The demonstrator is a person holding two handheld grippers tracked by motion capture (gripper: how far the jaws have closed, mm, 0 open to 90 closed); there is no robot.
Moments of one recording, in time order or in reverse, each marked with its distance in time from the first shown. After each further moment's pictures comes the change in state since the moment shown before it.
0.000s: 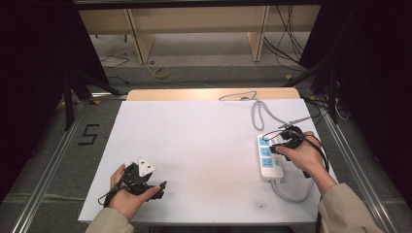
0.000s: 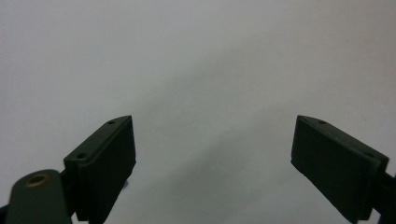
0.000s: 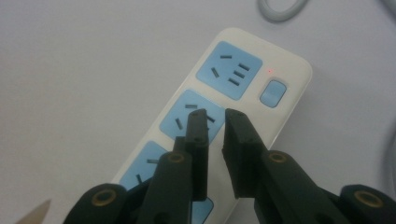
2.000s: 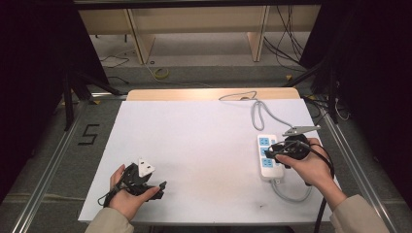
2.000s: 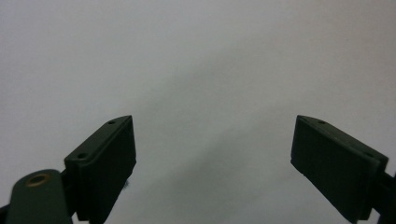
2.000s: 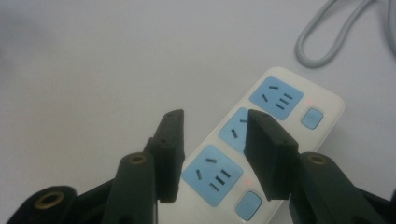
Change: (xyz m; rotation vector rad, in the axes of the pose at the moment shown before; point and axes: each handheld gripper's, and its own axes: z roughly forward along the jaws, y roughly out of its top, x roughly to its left) left arm 0.000 -0.001 -0.001 0.004 -0.001 -0.001; right arm 0.025 -0.021 -0.028 -0.191 0.084 -0.106
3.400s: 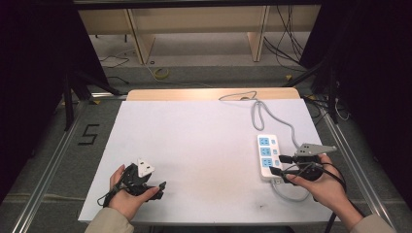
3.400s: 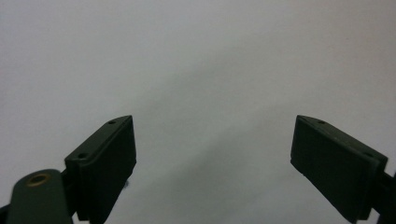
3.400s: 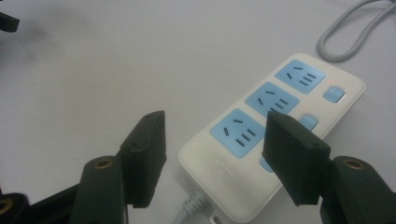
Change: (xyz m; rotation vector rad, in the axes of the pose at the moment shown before) left arm 0.000 -0.001 0.000 -0.002 -0.002 -0.002; right arm 0.007 -0.049 -0.022 -0.114 0.074 -0.082
